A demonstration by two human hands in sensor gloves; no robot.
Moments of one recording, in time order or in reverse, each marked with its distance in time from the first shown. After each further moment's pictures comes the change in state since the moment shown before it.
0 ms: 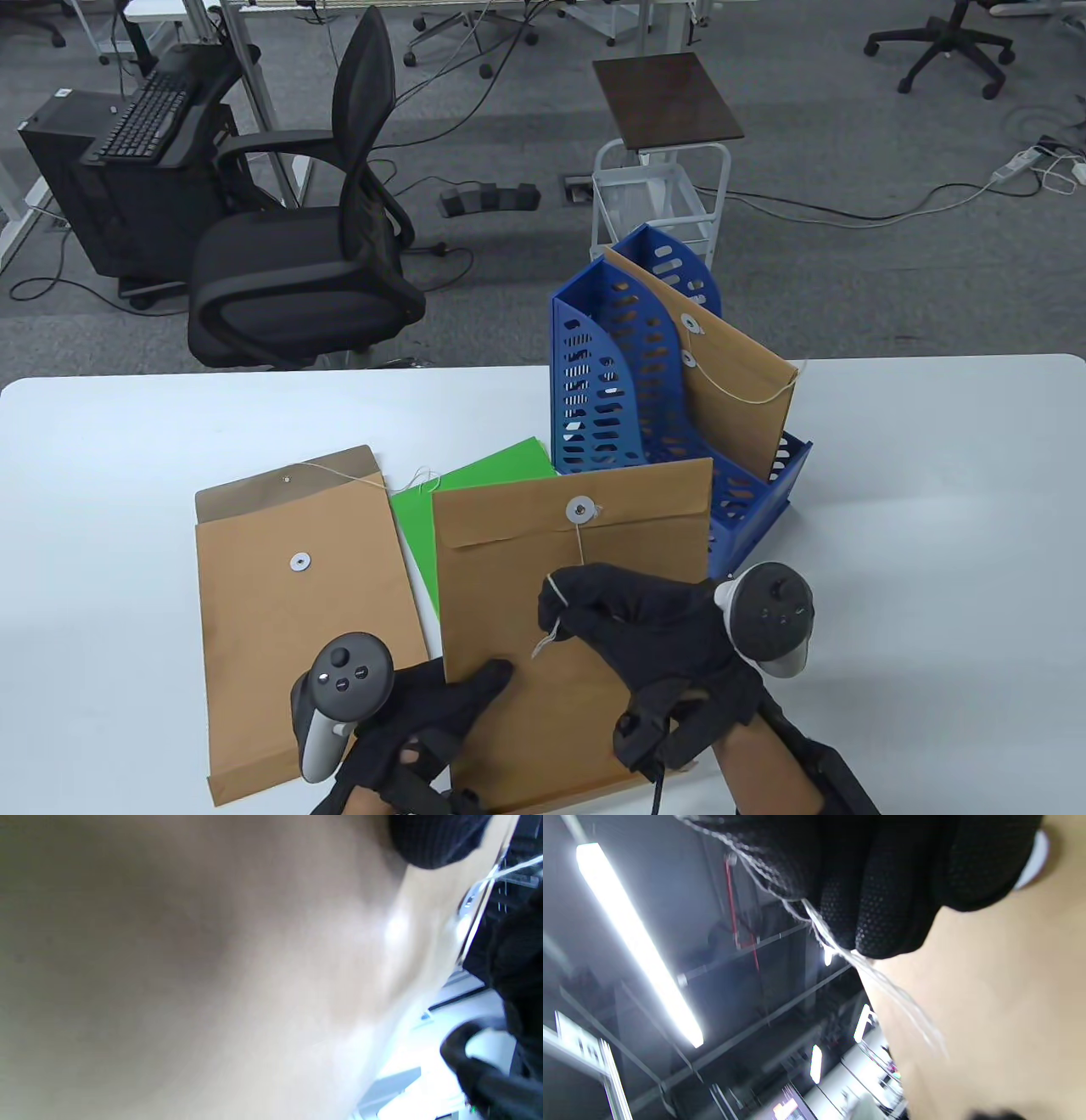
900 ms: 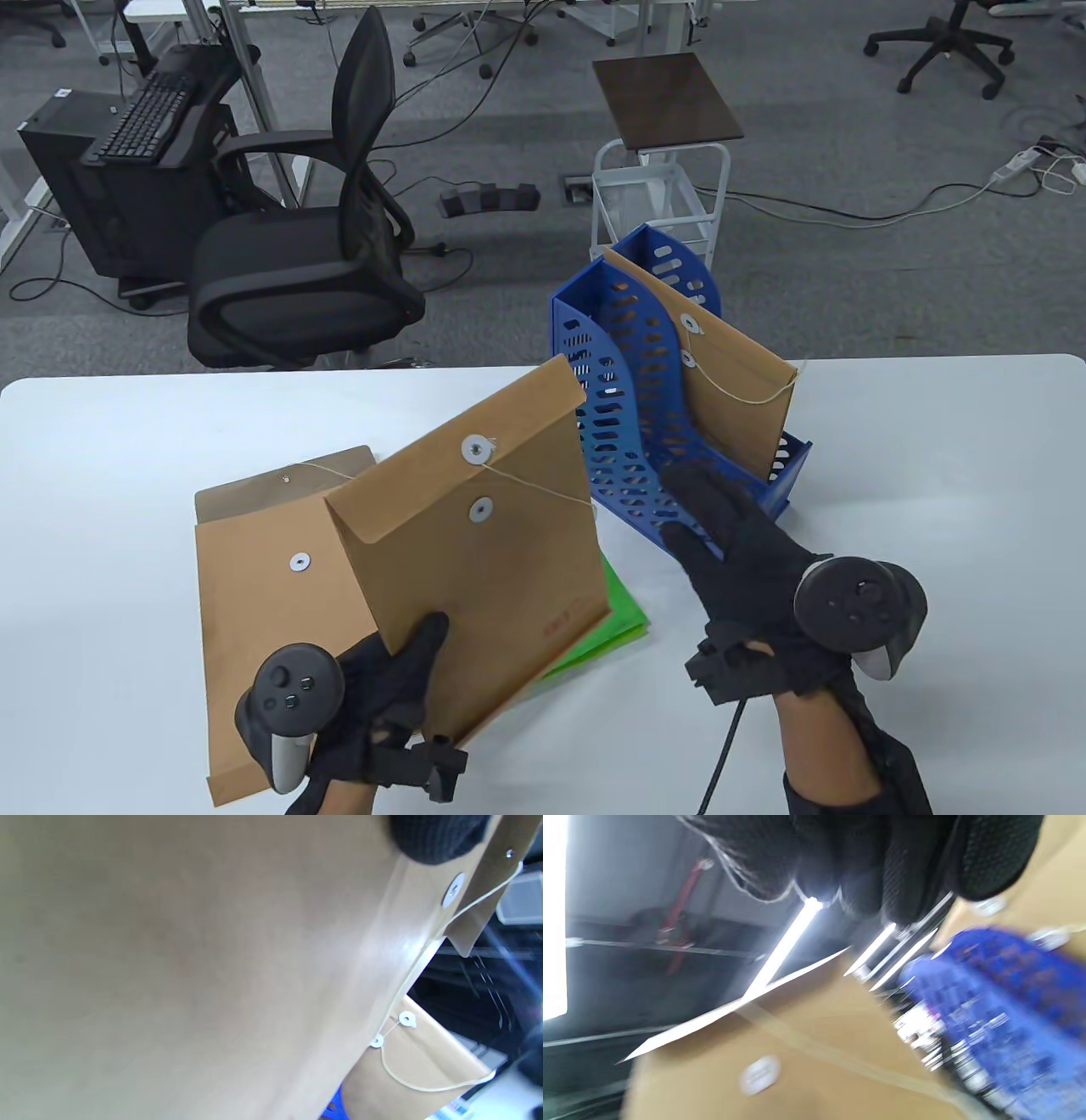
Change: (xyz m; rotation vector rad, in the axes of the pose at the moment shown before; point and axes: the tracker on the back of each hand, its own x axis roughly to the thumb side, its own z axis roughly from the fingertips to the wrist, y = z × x) left_hand 0.012 0.040 0.007 0.408 -0.100 -0.267; right_hand -0.002 -0.072 0.013 -0.201 0.079 0.353
